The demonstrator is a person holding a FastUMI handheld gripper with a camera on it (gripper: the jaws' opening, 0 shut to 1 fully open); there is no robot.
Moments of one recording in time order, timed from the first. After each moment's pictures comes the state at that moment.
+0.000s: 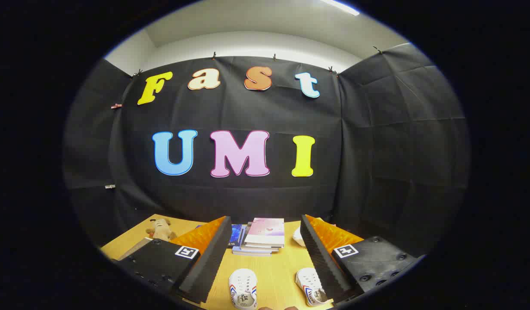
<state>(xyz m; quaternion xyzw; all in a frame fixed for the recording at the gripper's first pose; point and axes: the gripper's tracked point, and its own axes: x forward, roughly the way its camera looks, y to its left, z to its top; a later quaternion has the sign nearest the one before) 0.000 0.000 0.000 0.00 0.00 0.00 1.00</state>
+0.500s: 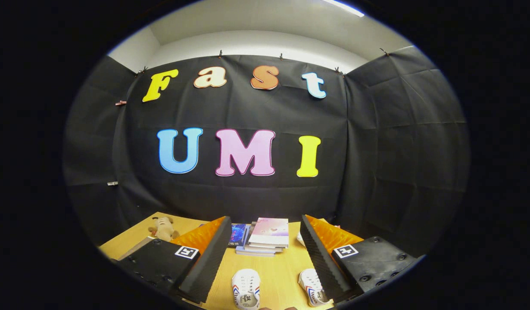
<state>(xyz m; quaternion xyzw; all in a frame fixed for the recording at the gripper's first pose) 0.004 0.019 -0.007 0.00 0.01 0.01 1.00</state>
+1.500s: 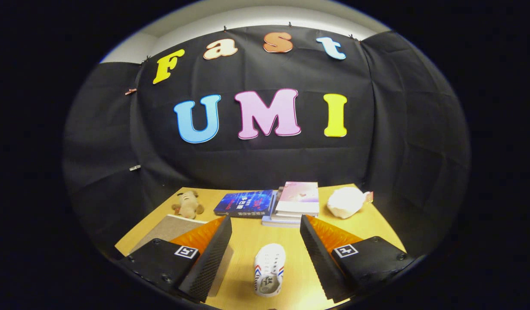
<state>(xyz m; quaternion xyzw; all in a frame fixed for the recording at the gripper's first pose) 0.014 0.064 -0.091 0.06 0.16 0.12 0.98</state>
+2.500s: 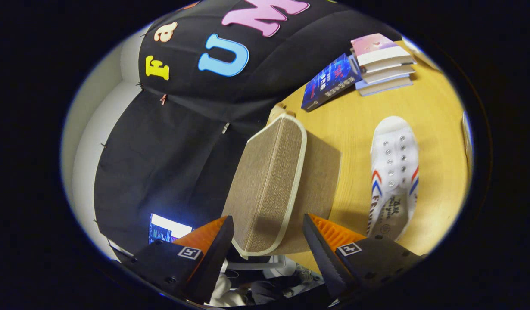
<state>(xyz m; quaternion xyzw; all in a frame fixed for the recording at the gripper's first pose) -0.072 0.180 -0.244 0.34 0.47 0.42 0.70</state>
